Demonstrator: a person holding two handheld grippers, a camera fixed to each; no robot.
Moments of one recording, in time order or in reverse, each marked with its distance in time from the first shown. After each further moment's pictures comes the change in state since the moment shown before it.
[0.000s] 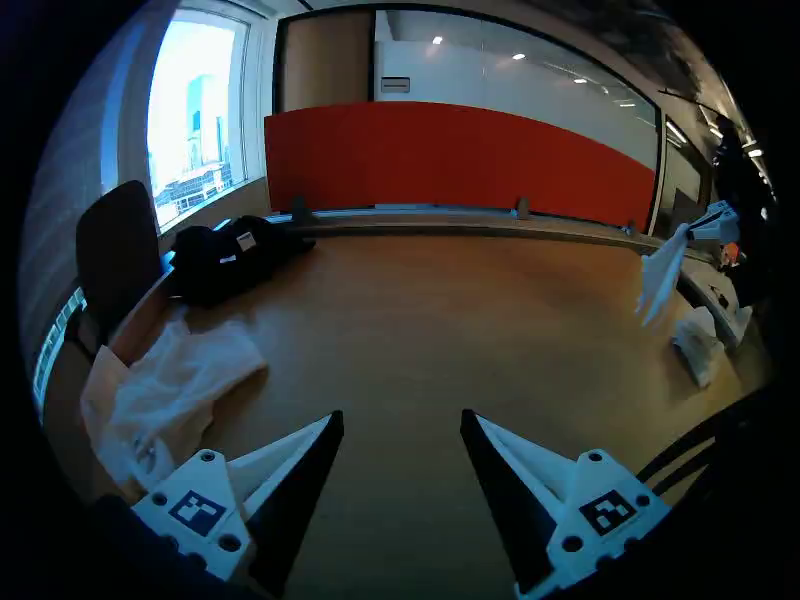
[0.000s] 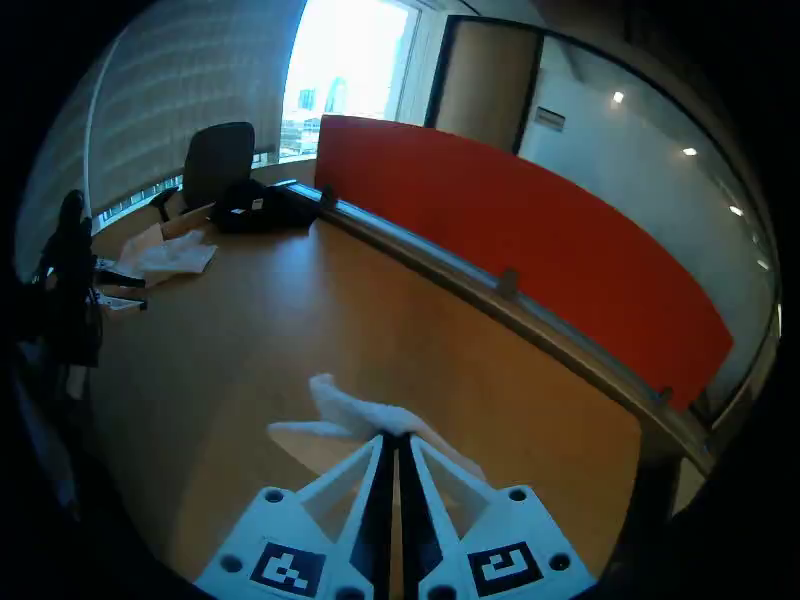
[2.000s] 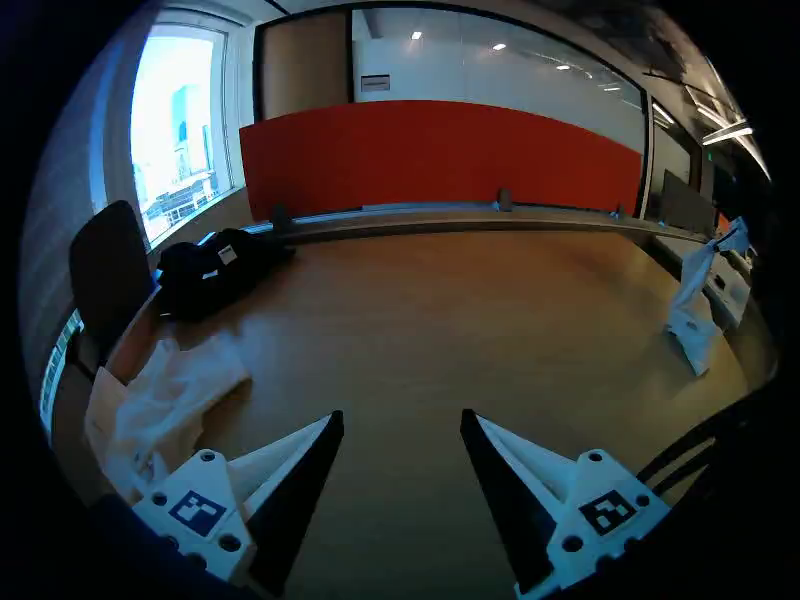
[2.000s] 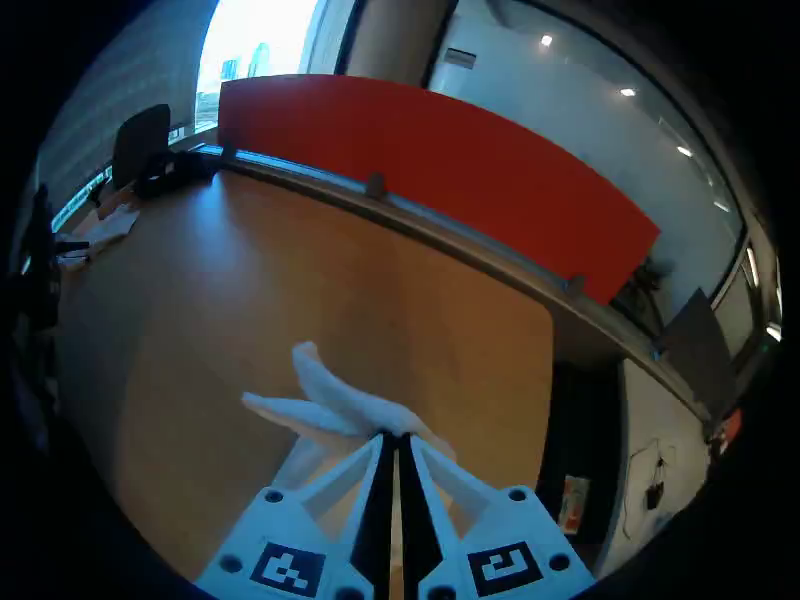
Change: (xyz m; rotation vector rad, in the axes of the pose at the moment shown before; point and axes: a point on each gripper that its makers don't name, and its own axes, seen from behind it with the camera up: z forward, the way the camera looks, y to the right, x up) left arm 0.009 0.026 0.000 -0.016 -0.013 0.066; right arm -0.158 0.143 -0.114 -0.220 -0.191 0.155
